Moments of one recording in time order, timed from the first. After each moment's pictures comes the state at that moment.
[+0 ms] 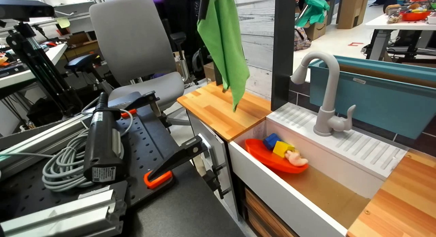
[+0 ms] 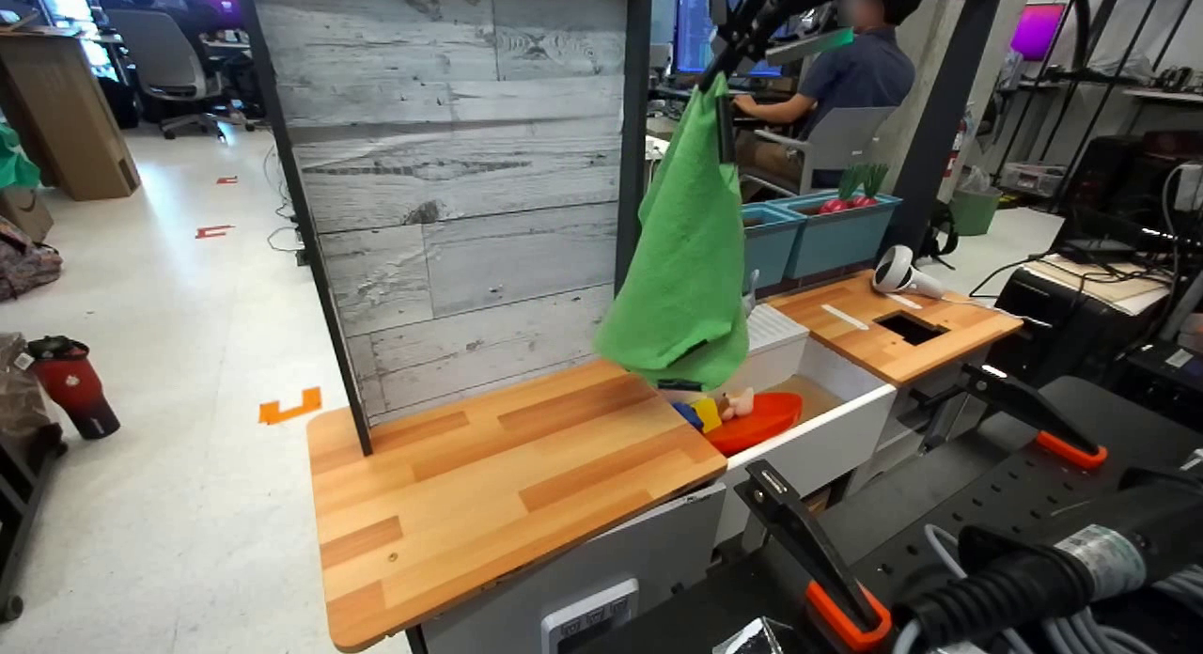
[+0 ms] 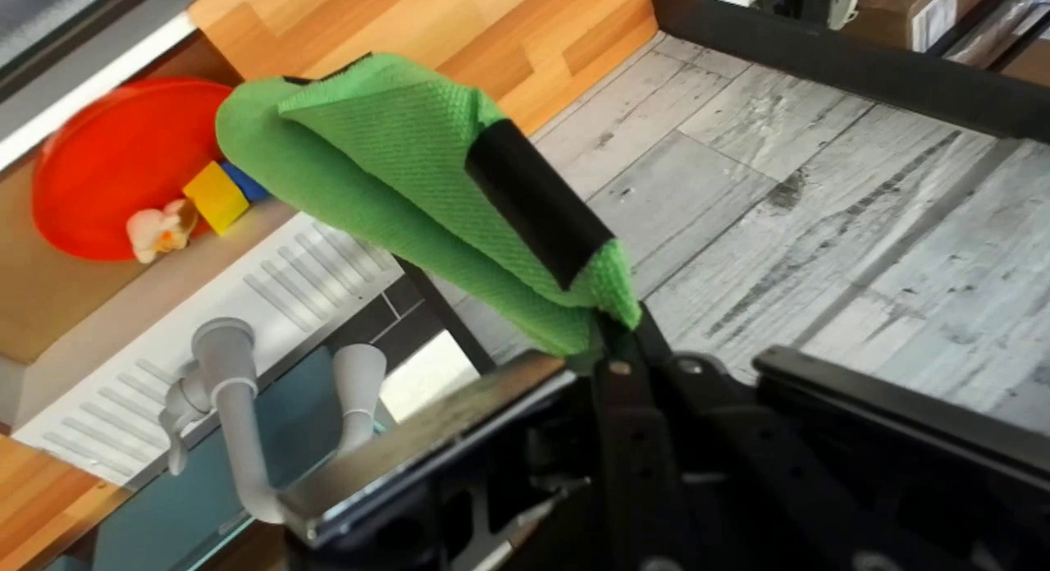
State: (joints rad) arm 0.12 -0.07 -0.02 -2.50 0.85 2.78 -0.18
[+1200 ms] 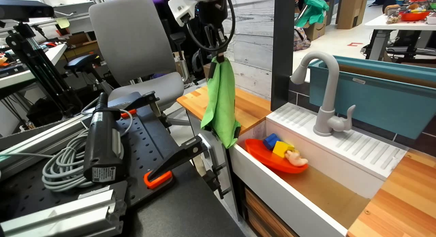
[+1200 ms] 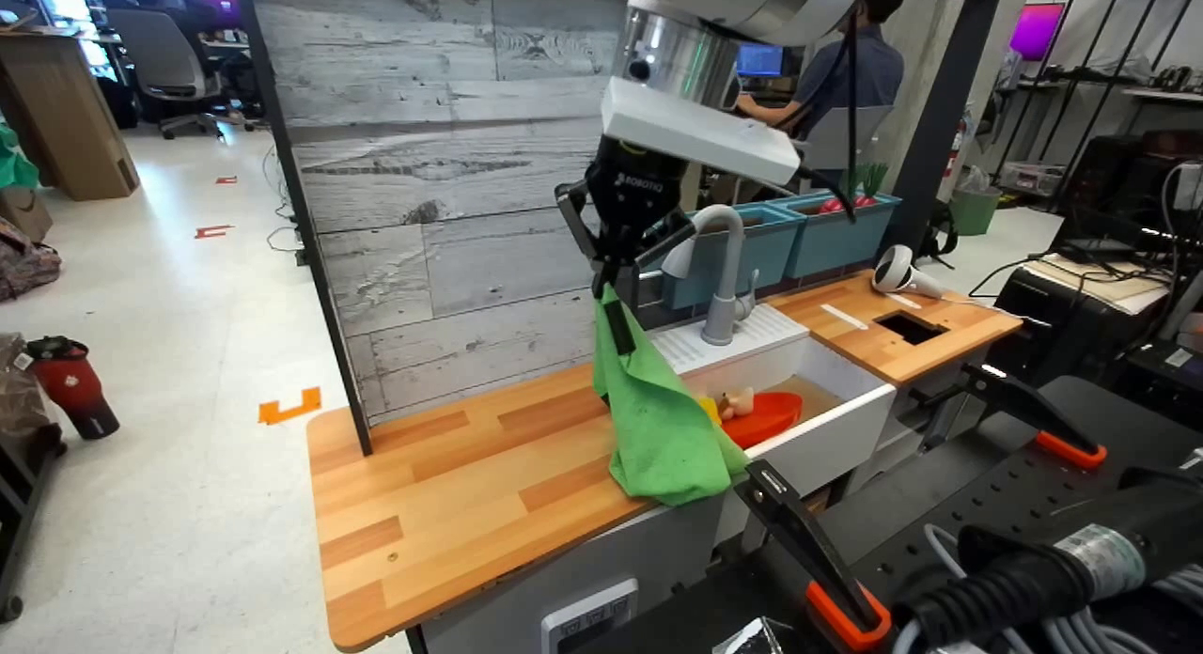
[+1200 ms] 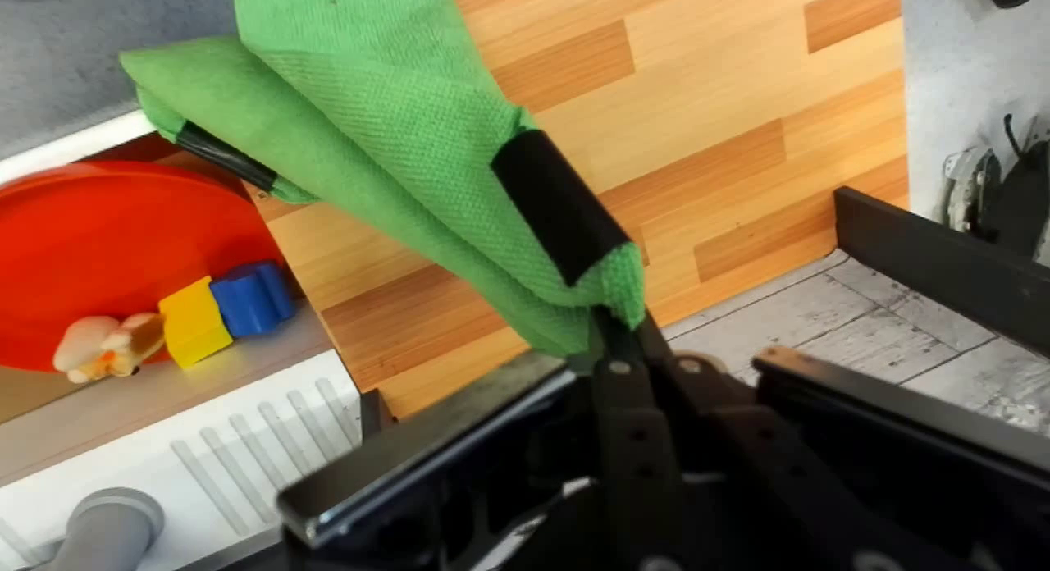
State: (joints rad) arm 0.14 0.49 0.08 -2.16 0.38 2.79 0.11
